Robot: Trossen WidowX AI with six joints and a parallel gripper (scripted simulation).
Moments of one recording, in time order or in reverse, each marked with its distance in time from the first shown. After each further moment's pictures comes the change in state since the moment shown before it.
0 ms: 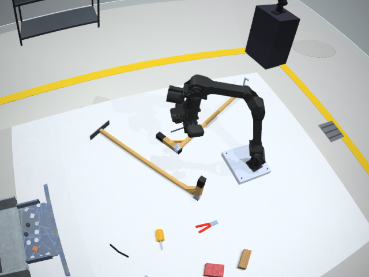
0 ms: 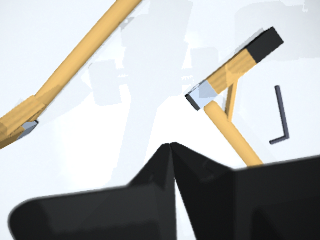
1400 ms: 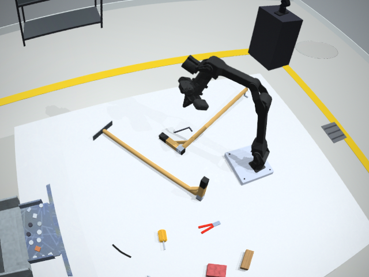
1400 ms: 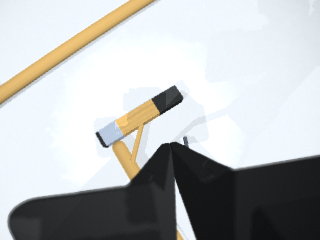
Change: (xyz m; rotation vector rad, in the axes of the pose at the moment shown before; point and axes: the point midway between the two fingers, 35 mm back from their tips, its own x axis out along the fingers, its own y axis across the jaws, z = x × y) arm -0.032 -0.124 -0.023 -0.162 -0.339 -0.062
